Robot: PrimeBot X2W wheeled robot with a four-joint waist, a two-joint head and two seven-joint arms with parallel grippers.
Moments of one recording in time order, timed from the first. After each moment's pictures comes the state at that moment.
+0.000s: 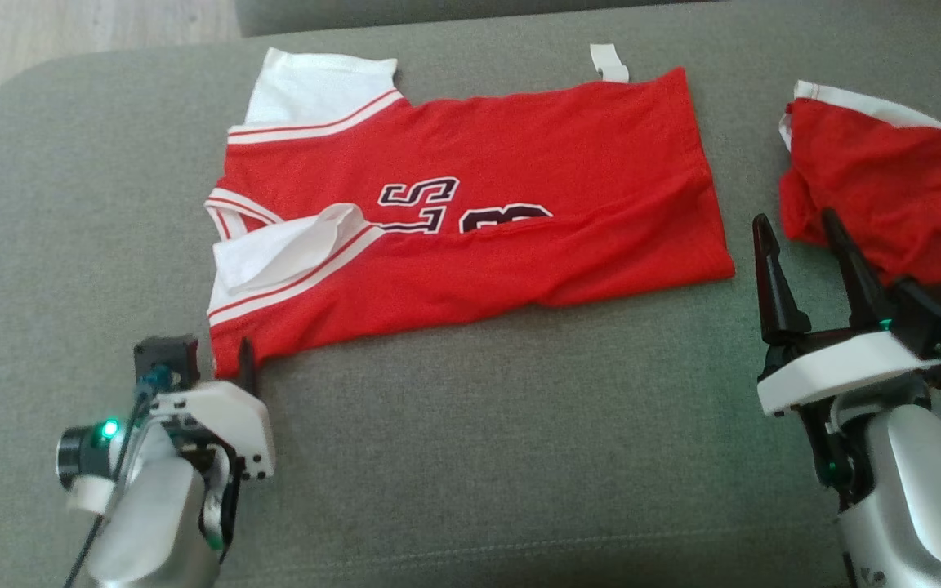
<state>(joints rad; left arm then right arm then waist) -0.33 0.15 -0.28 0.68 -0.23 0.17 -0.09 -0.24 -0.13 0.07 0.24 0.23 0.12 -0.10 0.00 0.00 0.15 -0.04</state>
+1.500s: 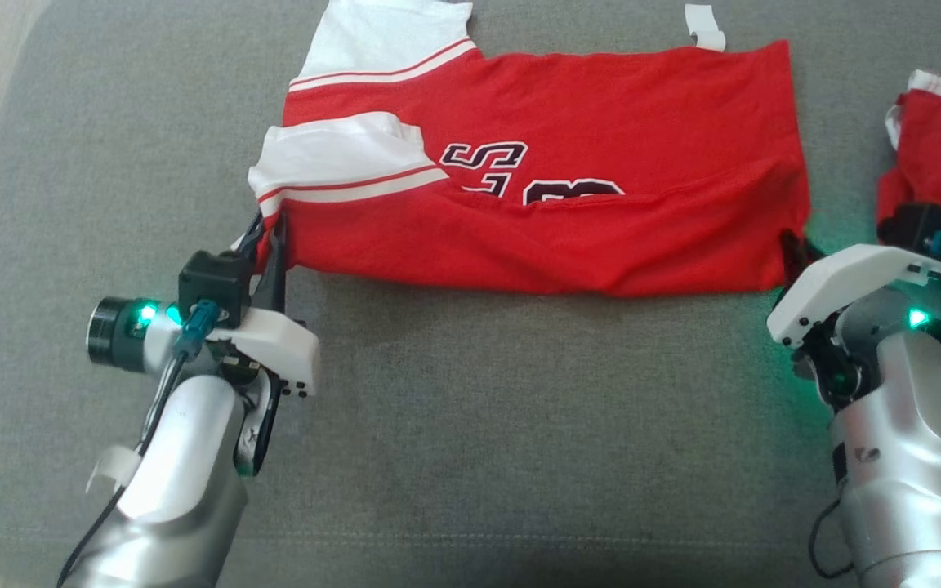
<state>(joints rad) -0.46 0.16 -0.41 0.54 -0.16 0.13 -0.25 -0.57 -0.06 -0.20 0.76 0.23 0.12 0.26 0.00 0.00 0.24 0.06</state>
